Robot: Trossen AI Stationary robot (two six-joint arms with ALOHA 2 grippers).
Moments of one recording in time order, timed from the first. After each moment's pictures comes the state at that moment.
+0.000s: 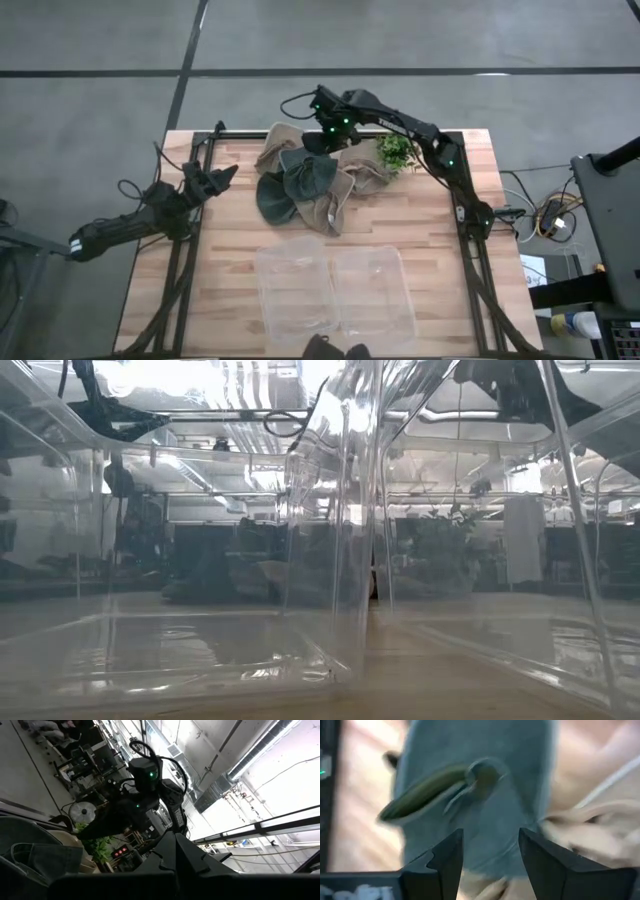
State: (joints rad) left arm 0.32 0.10 0.01 0.41 -0.16 -1.00; right arm -0.51 2.30 2.31 -1.22 -0.25 0.69
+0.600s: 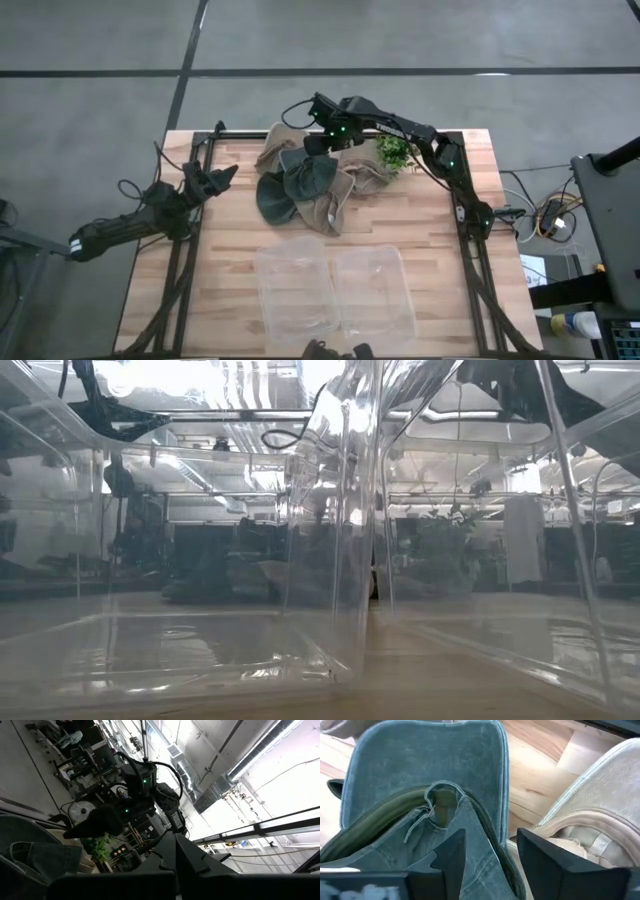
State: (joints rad) left arm 0.32 0.09 0.01 0.41 -0.16 -1.01; right arm -0.49 2.29 2.22 -1.17 -0.09 0.74
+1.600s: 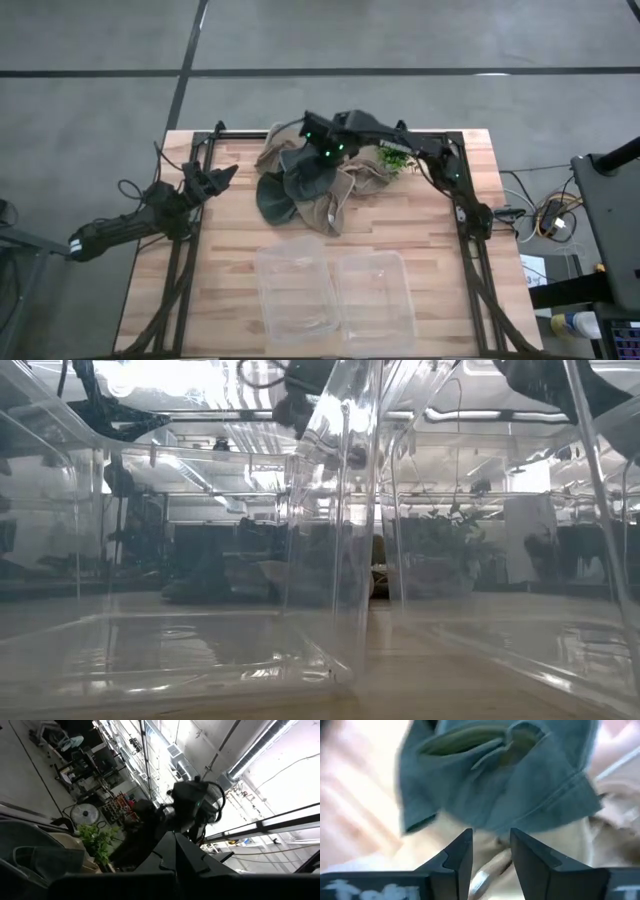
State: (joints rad) left arm 0.32 0.10 0.01 0.41 -0.16 -0.98; right arm -0.29 2.24 2.33 -1.30 -0.04 0.68
